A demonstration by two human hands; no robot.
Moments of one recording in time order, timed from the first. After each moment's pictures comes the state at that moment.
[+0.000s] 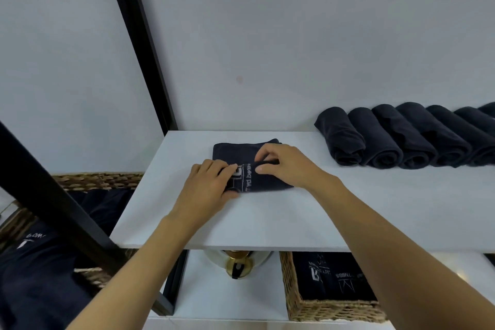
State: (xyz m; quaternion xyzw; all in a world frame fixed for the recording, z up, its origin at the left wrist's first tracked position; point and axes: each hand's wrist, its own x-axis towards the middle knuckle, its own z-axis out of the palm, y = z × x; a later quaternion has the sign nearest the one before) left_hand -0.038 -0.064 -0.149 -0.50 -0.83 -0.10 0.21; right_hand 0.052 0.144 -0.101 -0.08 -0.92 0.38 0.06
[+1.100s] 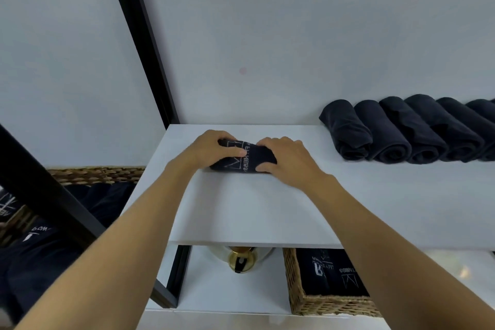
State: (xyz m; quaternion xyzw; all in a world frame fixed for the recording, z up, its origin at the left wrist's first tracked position) left_hand -0.091 -0.028 -0.098 -0.31 -0.86 -0.35 -0.19; right_hand 0.038 0.144 -0.124 -0.05 -0.98 0.17 0.13
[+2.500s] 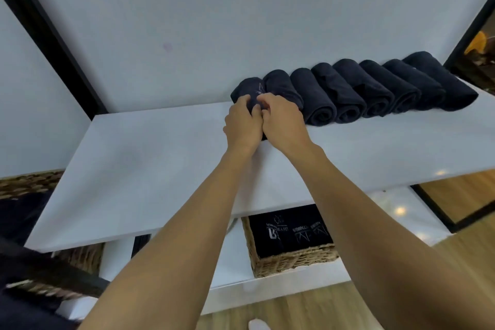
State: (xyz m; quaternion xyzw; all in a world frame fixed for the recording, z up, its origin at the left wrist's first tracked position) left_hand 0.033 0.143 -0.121 -0.26 -0.81 -0.52 -0.06; right_hand 0.104 0.201 -0.101 -0.27 -0.90 0.25 0.25
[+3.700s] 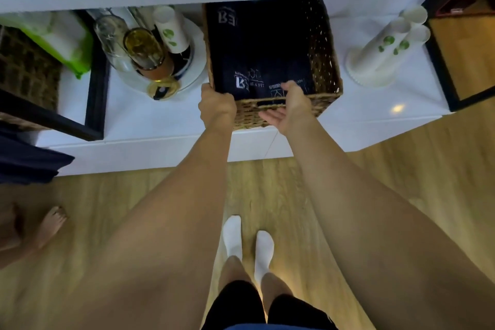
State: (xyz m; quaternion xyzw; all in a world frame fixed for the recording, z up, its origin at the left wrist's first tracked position) left_hand 0.191 0.072 -0.360 0.11 -0.86 -0.44 -0.25; right_hand 0.273 0.172 -0.342 -0.59 -0.28 0.75 0.08
